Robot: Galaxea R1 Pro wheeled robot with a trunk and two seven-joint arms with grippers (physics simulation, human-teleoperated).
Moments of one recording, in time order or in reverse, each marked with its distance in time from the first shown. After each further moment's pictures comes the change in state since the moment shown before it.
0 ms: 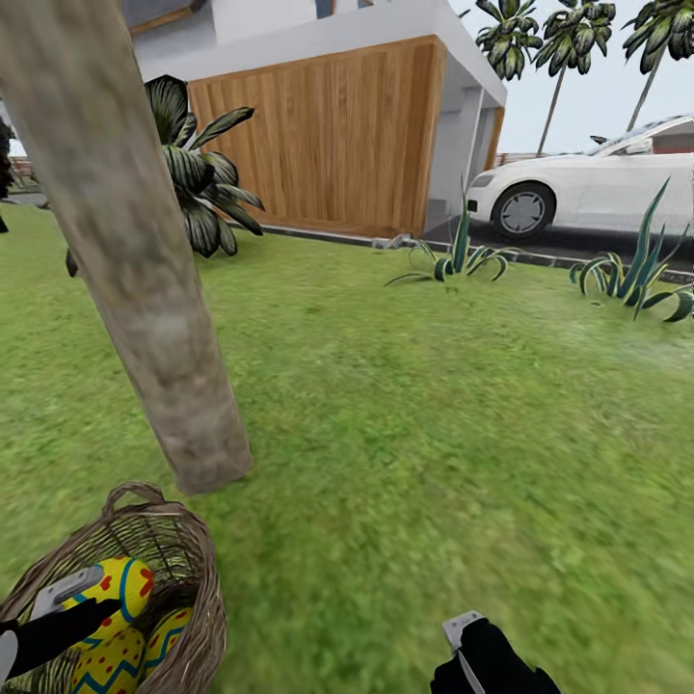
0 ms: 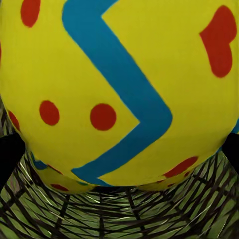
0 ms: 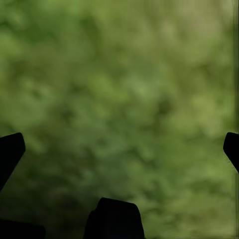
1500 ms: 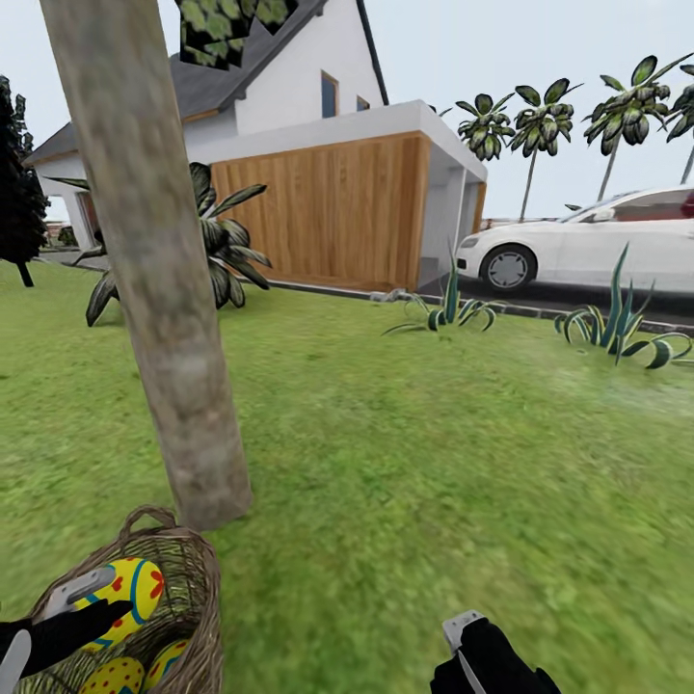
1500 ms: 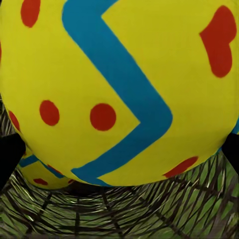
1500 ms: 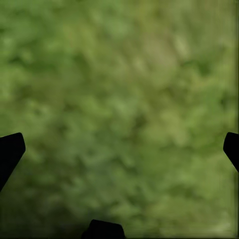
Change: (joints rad) left arm 0.000 -0.015 -0.032 0.000 -0.002 0.000 0.002; right arm 0.001 0.000 -0.001 -0.002 0.000 -0.002 0.001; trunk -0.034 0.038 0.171
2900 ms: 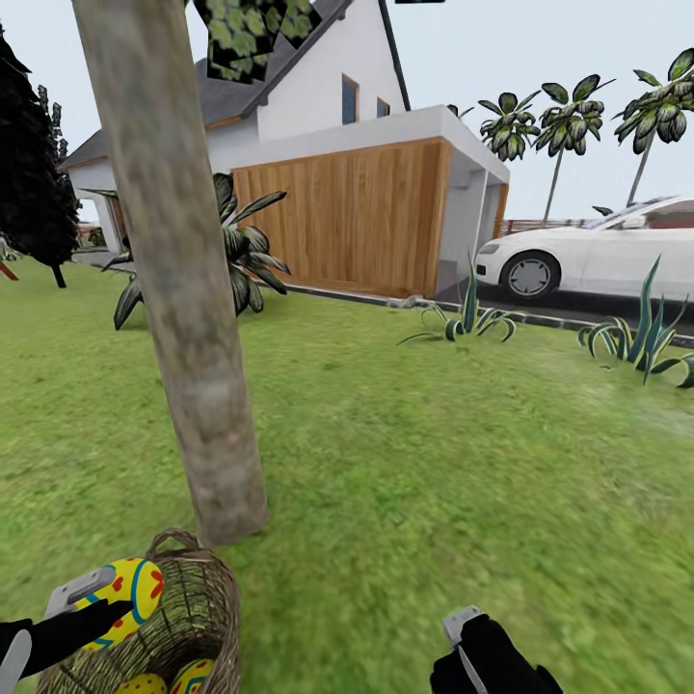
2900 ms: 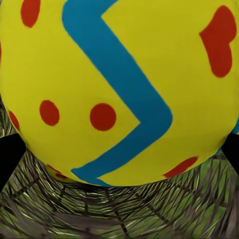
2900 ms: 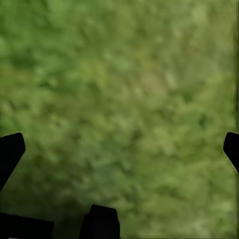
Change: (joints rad) left arm 0.000 0.000 0.000 0.001 0.000 0.000 0.000; right arm 0.000 -0.002 -0.005 -0.021 -0.003 0.001 0.001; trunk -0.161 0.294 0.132
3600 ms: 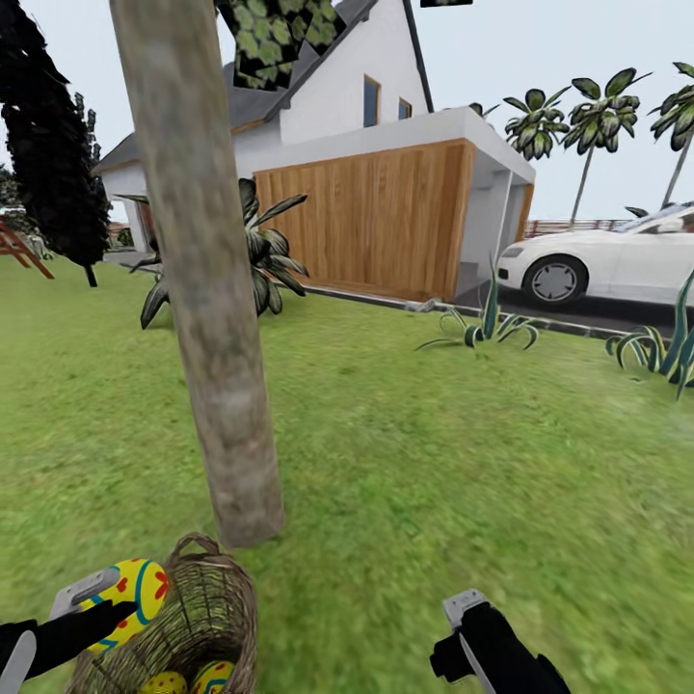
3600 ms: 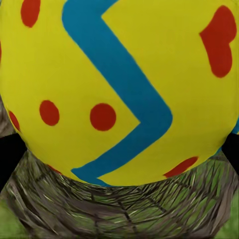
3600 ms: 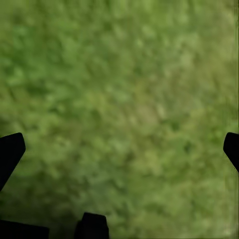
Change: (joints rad) left arm 0.000 -0.013 -0.001 0.001 0.001 0.000 0.000; right arm 0.000 -0.009 0.000 -0.072 0.014 0.008 -0.003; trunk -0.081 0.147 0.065
